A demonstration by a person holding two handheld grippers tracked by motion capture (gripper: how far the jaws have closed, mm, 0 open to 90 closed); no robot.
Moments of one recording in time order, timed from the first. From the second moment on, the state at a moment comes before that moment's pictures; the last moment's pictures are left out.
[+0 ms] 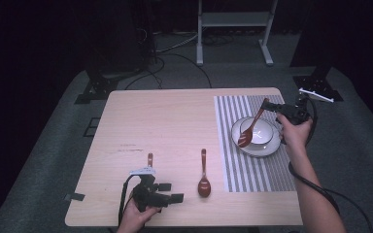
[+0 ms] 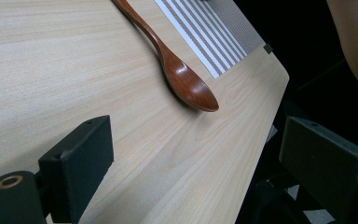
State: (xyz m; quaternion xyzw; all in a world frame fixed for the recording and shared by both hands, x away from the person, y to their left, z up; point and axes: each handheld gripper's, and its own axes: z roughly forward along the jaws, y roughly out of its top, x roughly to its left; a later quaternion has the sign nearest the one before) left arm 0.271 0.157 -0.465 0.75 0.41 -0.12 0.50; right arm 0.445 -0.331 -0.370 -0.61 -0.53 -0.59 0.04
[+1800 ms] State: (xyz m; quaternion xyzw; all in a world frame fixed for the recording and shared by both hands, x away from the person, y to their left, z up) left arm 0.270 0.156 -0.465 0.76 0.41 -0.11 0.49; right arm 0.445 -0.384 -0.393 -0.67 -0.46 -0.58 -0.01
